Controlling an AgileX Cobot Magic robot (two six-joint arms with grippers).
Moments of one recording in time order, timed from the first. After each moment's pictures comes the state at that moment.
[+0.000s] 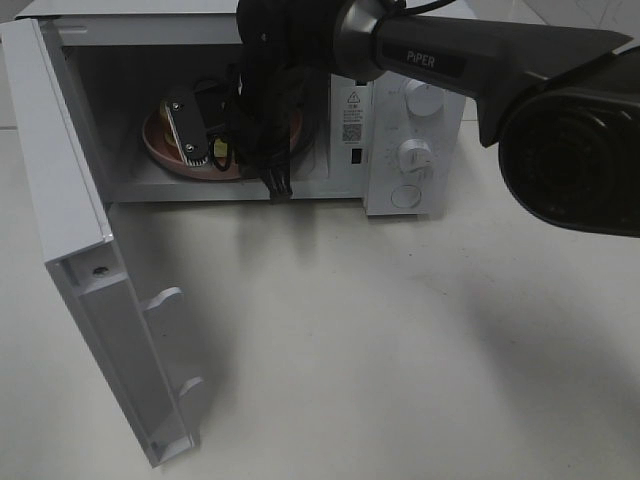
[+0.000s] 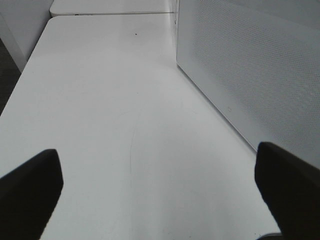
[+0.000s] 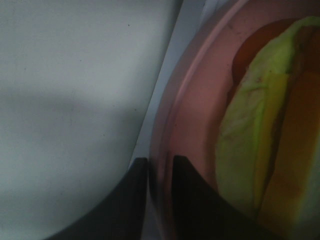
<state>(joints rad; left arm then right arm) 0.02 0.00 -0.50 -0.05 1.04 0.05 0.67 2.48 -2.22 -0.09 0.83 -1.23</state>
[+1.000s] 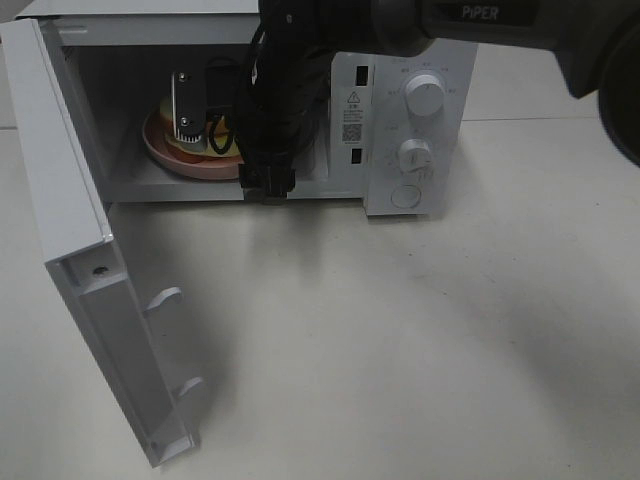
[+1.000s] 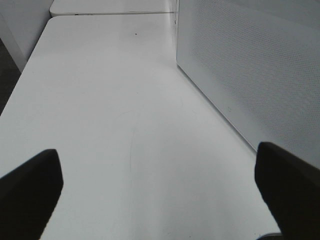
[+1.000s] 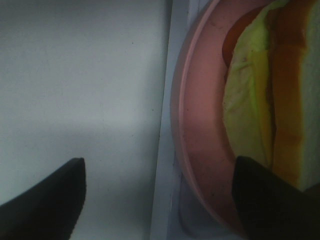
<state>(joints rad) 0.02 0.00 -0.50 -0.05 1.04 0.05 0.68 2.28 -1.93 -0.04 0.70 -1.04</state>
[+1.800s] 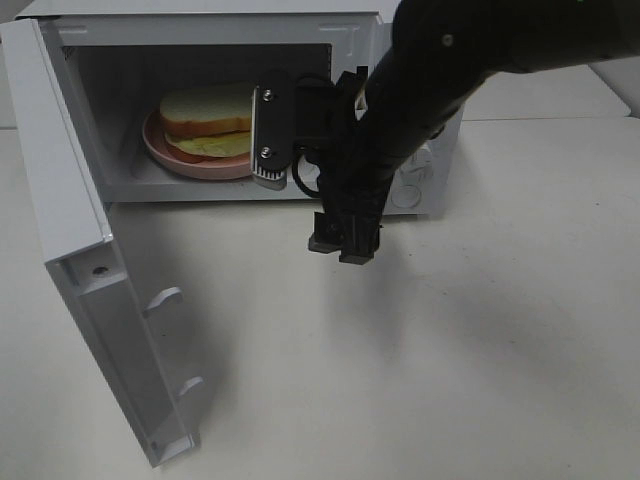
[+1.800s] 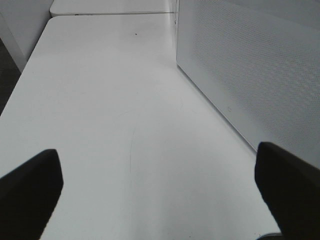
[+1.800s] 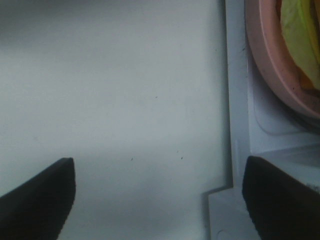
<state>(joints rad) 0.02 0.00 -0.50 -0.05 1.04 0.05 0.68 1.80 -1.21 -0.04 0.43 -0.90</state>
